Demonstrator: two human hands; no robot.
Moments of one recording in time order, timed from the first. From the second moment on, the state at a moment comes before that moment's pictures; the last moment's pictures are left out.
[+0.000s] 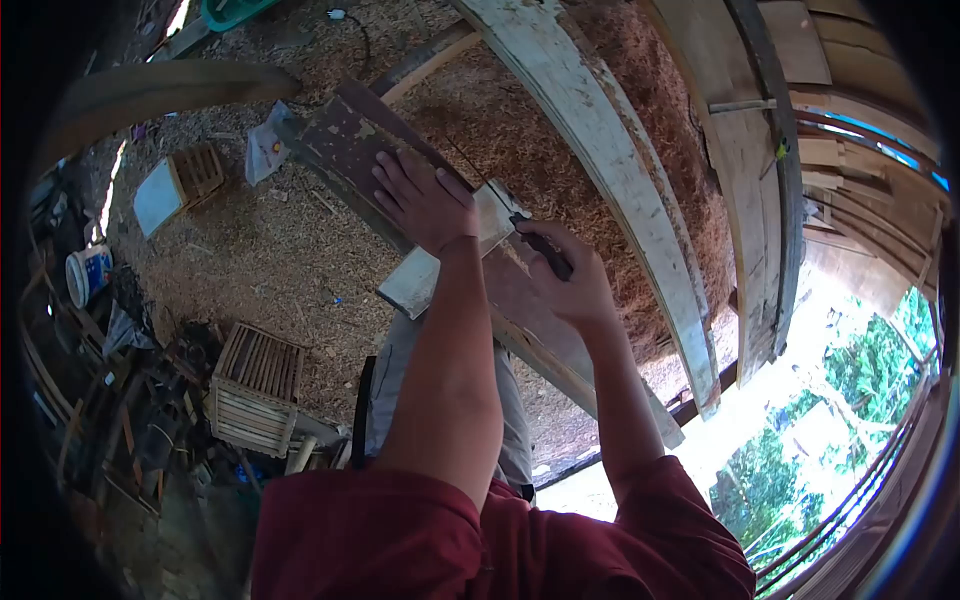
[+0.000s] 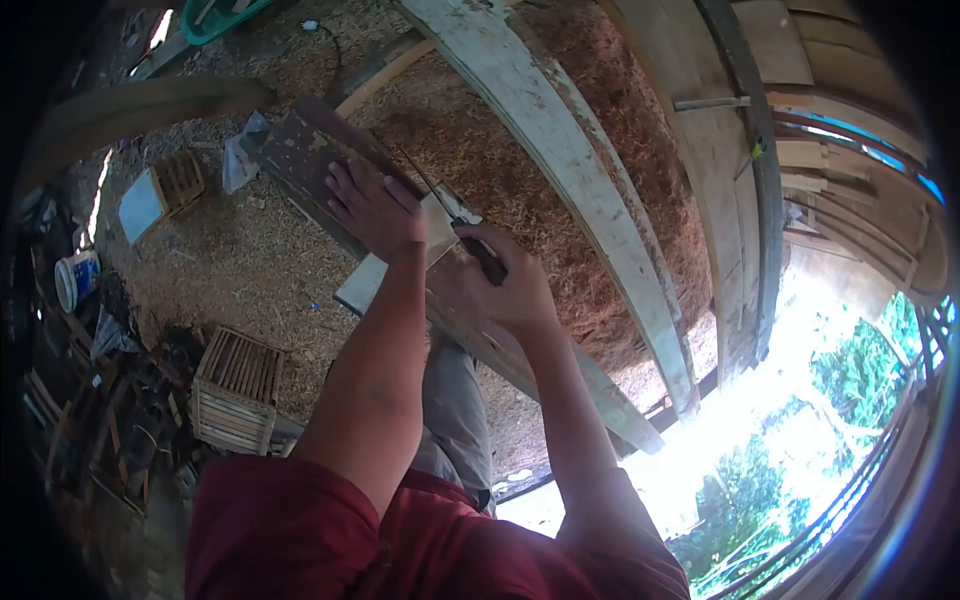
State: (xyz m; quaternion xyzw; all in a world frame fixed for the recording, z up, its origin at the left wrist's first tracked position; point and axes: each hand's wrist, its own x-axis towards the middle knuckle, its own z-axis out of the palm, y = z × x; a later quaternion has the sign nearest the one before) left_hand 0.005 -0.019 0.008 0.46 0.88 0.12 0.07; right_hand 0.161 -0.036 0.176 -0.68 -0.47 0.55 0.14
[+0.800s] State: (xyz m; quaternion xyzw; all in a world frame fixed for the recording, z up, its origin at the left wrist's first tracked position) left_hand -0.002 -0.018 0.024 0.48 0.86 0.09 0.14; right_hand 0.145 -0.040 0.178 -0.72 -0.47 0.50 0.12
